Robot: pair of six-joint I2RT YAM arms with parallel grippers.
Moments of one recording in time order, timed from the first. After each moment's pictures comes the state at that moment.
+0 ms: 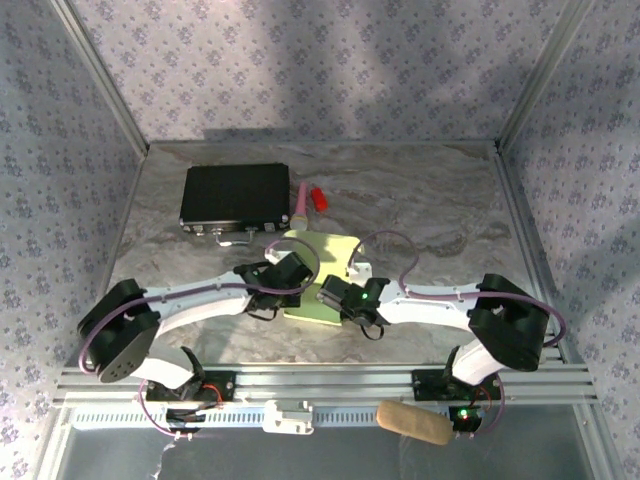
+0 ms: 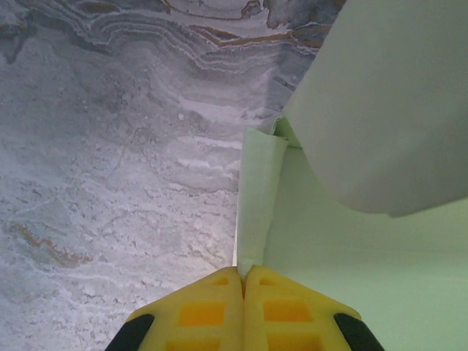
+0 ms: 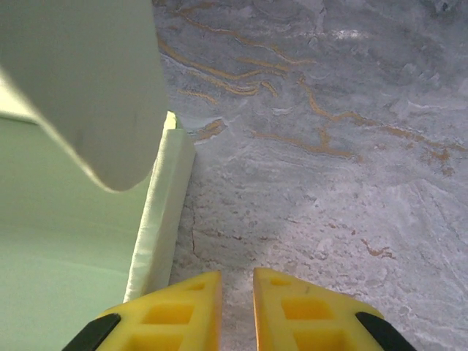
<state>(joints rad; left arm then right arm) -0.97 1.44 0.80 -0.55 -0.28 -0.87 1.10 1.52 0.82 -0.61 0.42 1.02</state>
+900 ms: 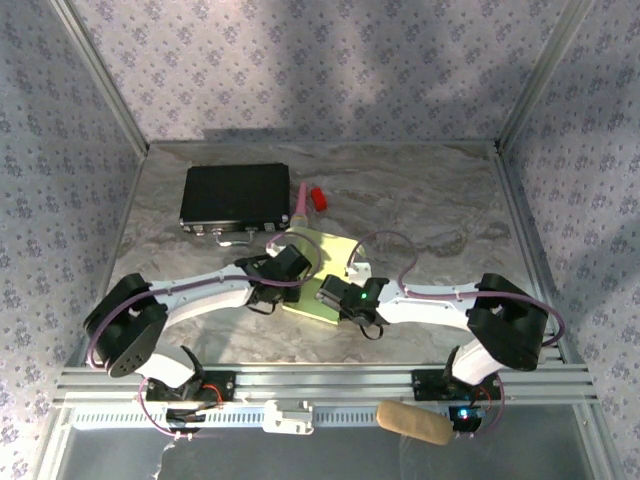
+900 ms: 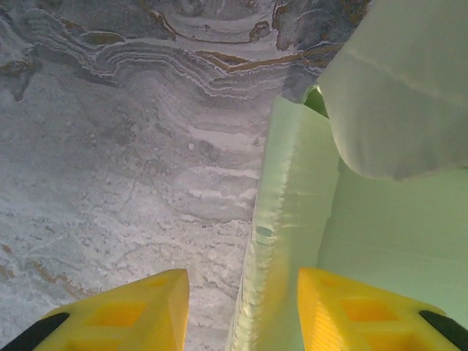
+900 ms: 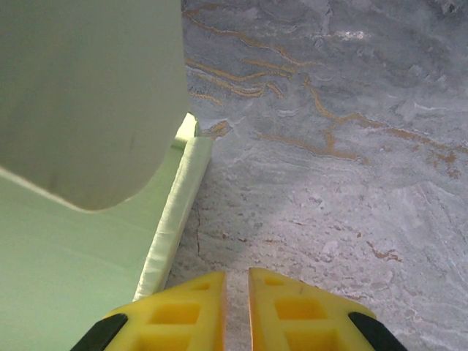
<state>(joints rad) -0.90 1.48 0.82 -0.53 -0.24 -0.76 1.10 1.52 0.82 -0.60 0.42 1.01</state>
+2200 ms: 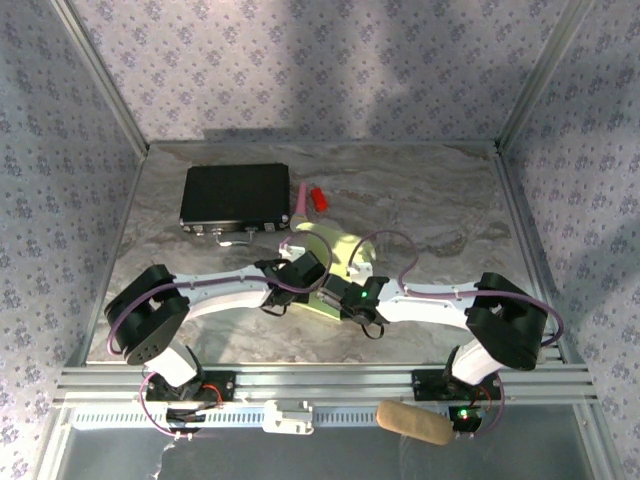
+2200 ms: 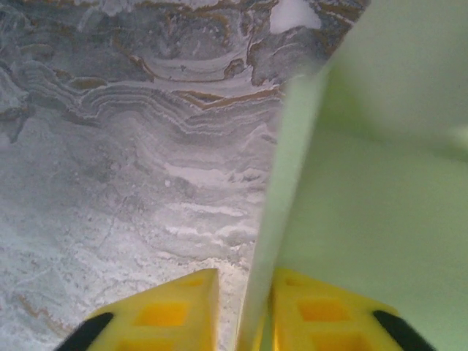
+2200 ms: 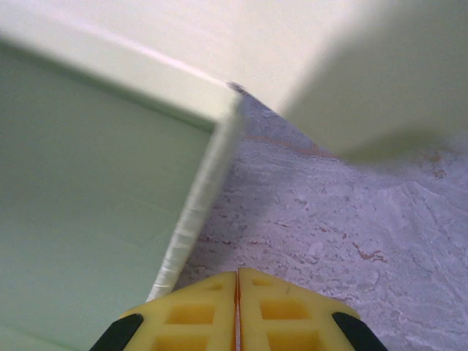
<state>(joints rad) -0.99 1.58 0.88 -0.53 -0.40 -0.79 1.09 1.53 0.82 -0.62 0.42 1.01</state>
